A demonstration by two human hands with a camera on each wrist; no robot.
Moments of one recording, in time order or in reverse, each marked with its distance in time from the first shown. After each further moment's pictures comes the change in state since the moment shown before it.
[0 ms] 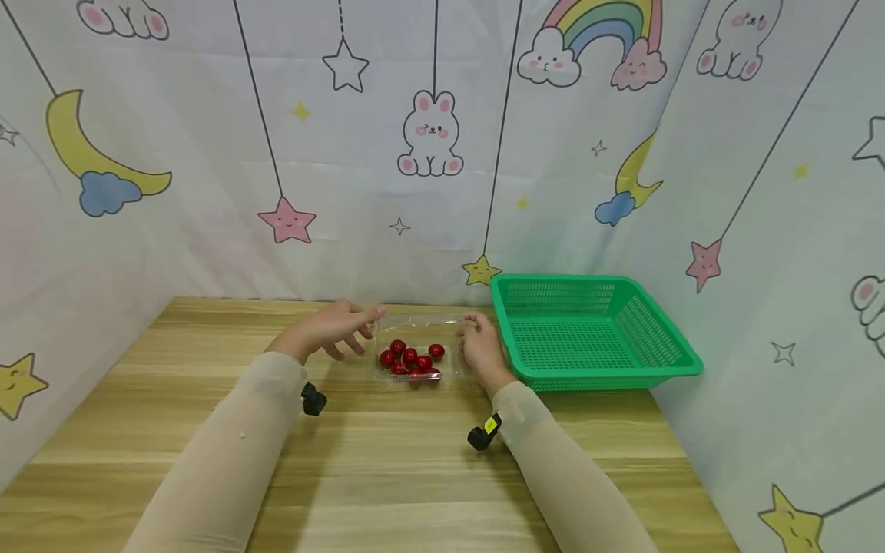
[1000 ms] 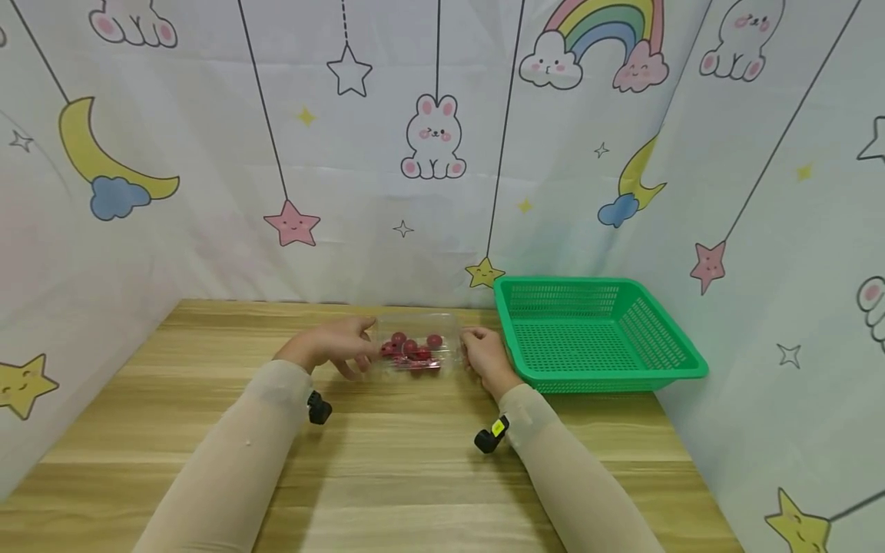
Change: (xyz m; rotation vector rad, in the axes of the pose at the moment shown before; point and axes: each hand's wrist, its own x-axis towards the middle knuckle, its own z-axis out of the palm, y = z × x) left_hand -0.002 -0.010 0.017 -0.026 -0.099 0.003; right_hand -0.006 0.003 -0.008 -0.068 -0.063 0.071
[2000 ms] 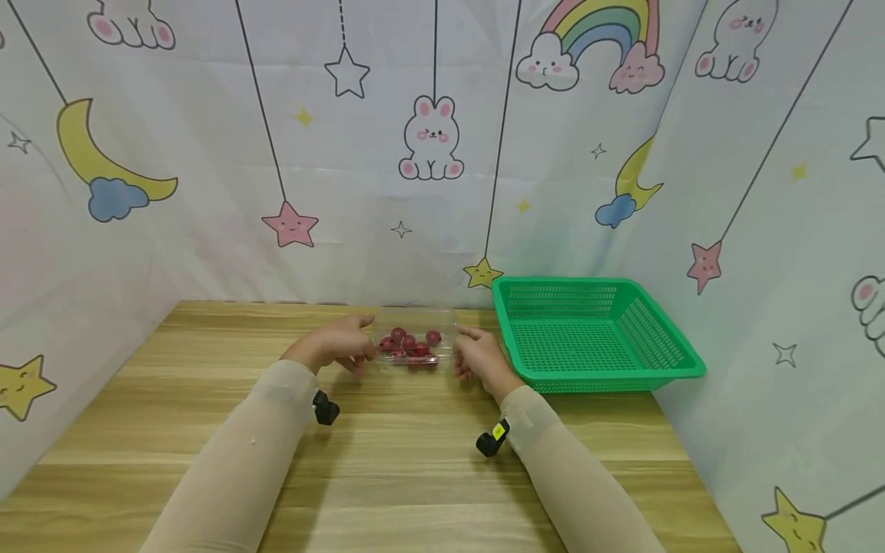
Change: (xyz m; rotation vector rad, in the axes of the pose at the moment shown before) left_hand 0.004 0.009 0.005 -0.120 0.050 -0.057; right_hand -0.007 -0.007 -0.006 -0.050 -0.170 0.064
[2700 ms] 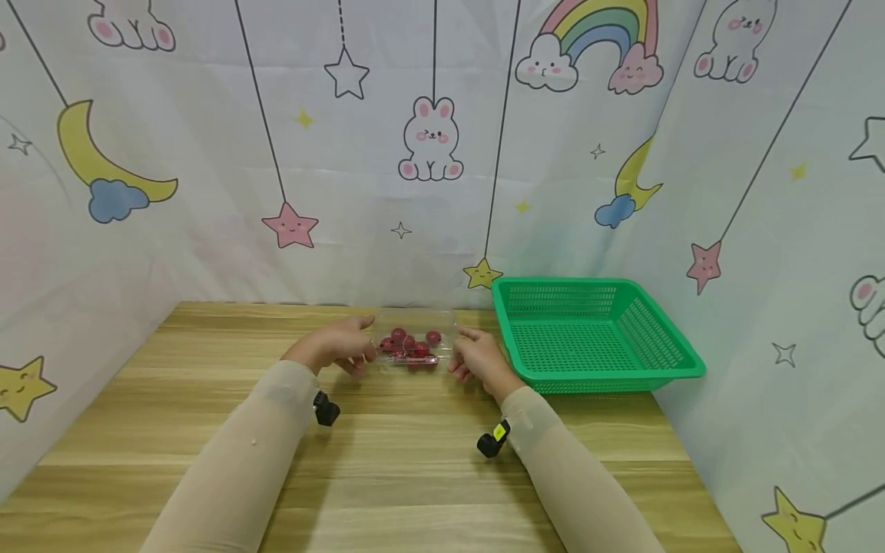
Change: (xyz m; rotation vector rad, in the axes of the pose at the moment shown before) left_hand -0.001 0.005 0.001 0.001 -0.002 -0.043; right_hand 0.000 0.000 -0.001 -0.014 -0.022 0.005
